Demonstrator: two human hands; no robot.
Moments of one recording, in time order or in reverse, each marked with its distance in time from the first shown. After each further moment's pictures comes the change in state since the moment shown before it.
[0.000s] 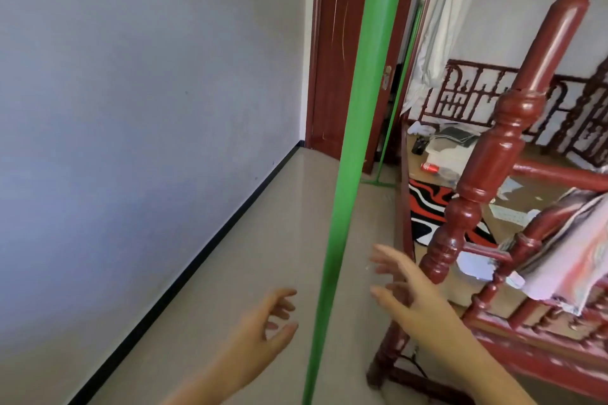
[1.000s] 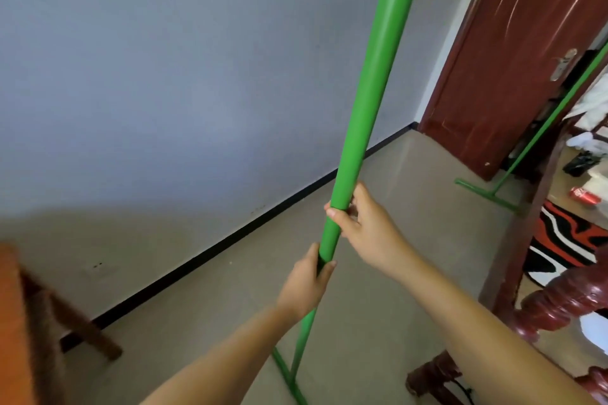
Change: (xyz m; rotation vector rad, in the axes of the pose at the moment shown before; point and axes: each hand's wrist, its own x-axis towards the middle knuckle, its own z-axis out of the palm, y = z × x) left_hand -0.002 -0.046 0.018 0.038 0.476 -0.285; right_hand 0.082 -0.061 0.120 0.095 -0.414 -0.242
